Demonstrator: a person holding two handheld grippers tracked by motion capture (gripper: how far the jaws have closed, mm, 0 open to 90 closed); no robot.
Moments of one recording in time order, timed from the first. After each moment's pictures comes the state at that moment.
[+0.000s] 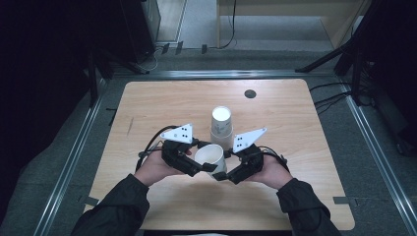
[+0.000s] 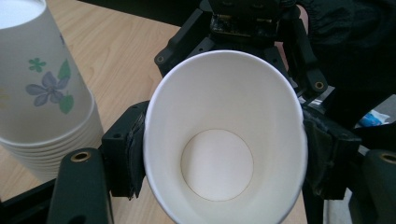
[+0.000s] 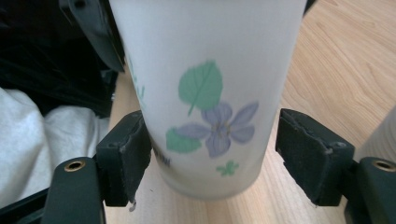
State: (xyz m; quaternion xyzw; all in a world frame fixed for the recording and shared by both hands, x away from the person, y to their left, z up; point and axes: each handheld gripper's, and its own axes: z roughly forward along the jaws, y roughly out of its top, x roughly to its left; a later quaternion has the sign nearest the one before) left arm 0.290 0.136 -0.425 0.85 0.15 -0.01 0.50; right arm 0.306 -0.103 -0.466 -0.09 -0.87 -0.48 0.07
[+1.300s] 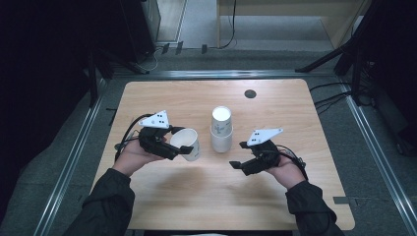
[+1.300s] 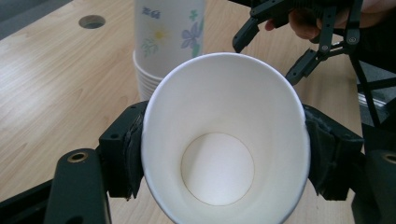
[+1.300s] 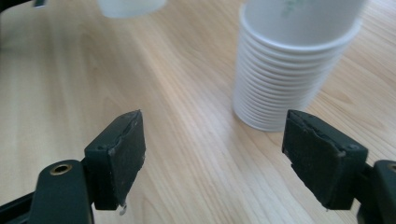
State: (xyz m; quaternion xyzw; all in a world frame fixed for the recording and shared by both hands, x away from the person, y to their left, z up) left arm 0.317 0.198 -0.422 0.86 0.22 0.06 0.46; right arm 0.316 -0.143 -0.474 -0.22 -0.87 -0.43 -0.06
